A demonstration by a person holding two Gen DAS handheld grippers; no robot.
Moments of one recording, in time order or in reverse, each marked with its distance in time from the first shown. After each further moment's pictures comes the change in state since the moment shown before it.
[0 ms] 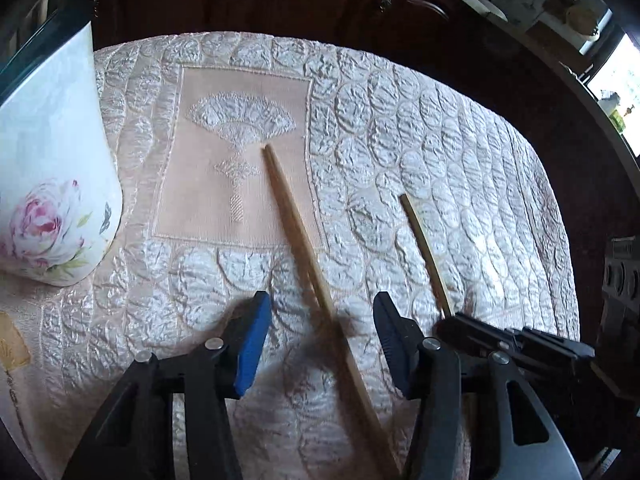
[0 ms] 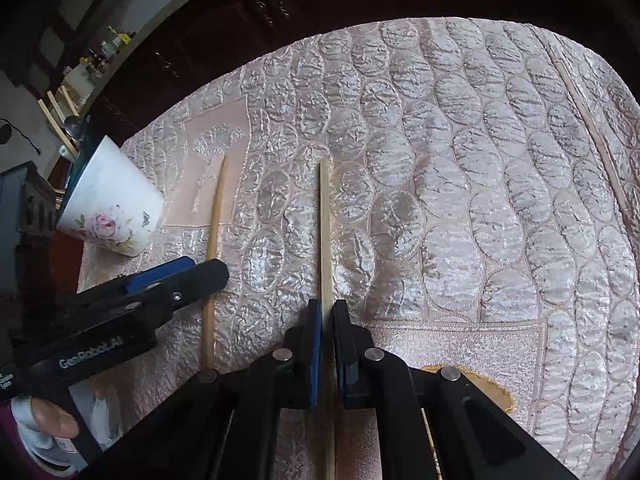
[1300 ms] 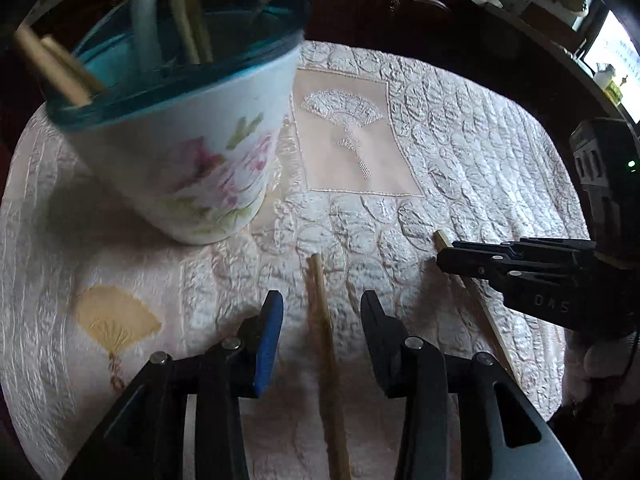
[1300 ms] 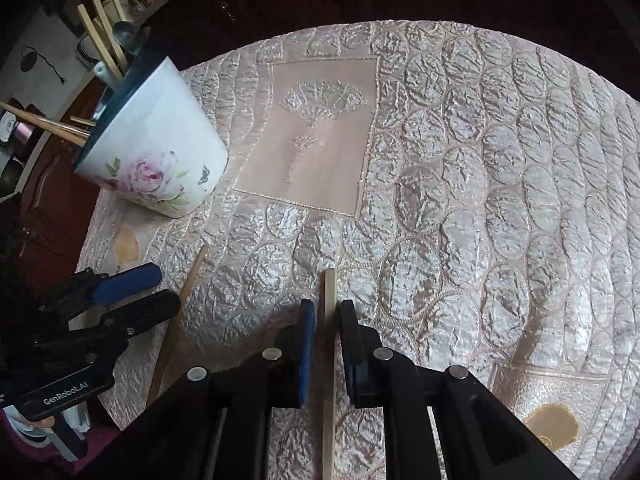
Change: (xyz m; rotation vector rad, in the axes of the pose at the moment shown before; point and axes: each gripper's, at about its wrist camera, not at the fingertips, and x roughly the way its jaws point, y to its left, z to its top) left arm -0.052 0.073 -0.024 0.094 0.024 0.083; right arm 0.042 0.089 0.018 -0.175 0.119 0.046
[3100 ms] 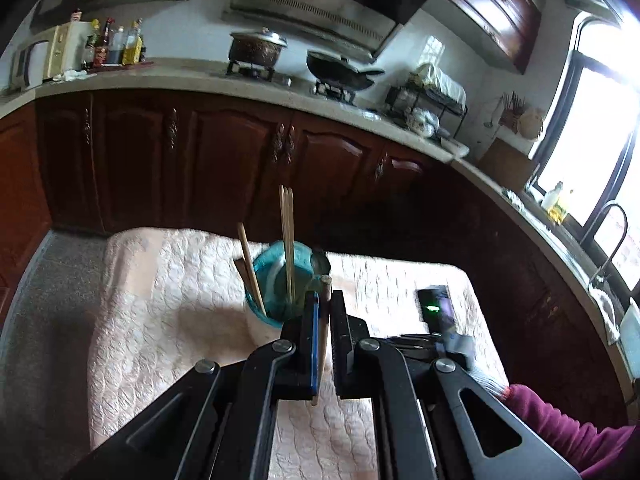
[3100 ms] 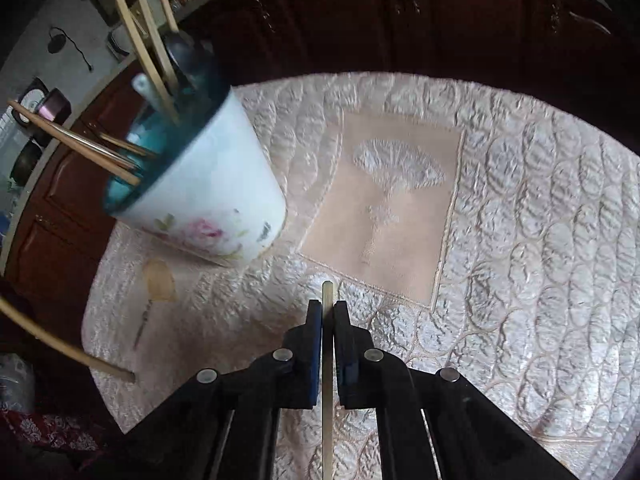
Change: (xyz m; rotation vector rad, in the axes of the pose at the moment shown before) left arm -0.263 0.065 -0.004 -0.111 -0.499 -0.115; right arm -0.032 0.046 0.038 -0.127 -0.102 0.058
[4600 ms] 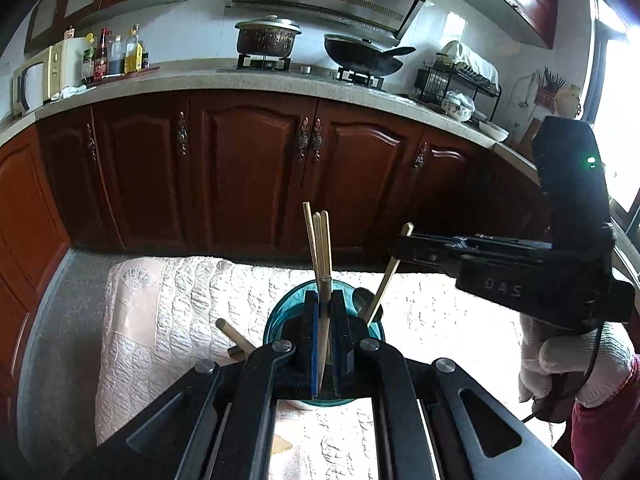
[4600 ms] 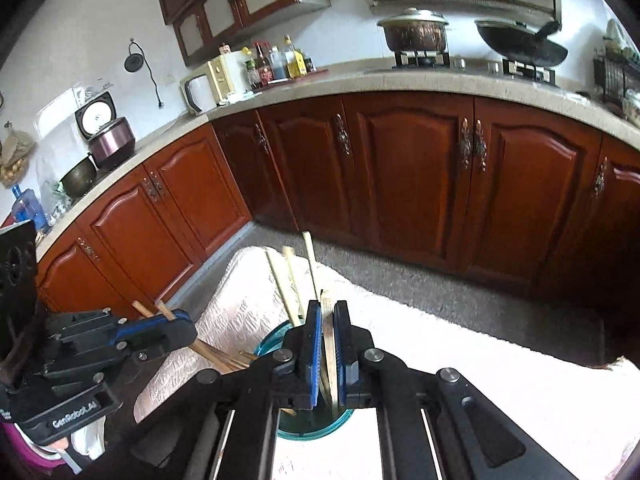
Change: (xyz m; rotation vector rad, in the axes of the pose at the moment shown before) left arm 0.108 0.004 0.030 0.067 0.034 0.151; right arm -0.068 0.089 0.132 -0.209 -0.256 0.046
